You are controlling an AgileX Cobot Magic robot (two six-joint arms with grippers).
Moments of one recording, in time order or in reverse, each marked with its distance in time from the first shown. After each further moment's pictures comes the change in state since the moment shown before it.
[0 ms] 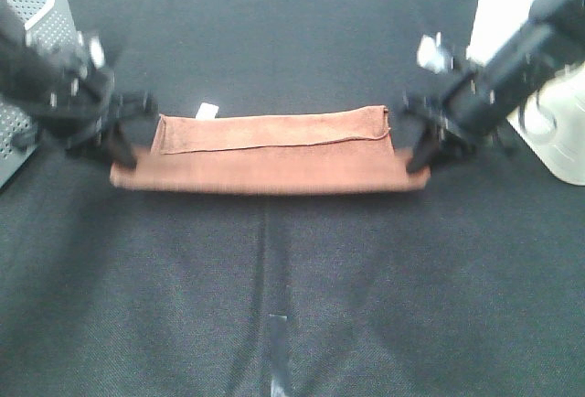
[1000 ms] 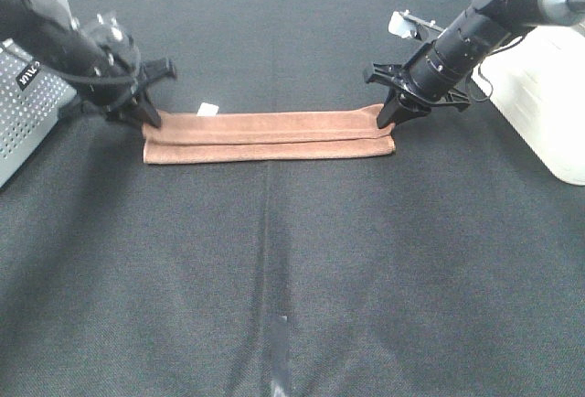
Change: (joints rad) left arm 0.048 0.356 -0.425 -0.052 -0.004 -0.055; right arm 0.000 0.392 -0.565 -0.031 0.011 0.053
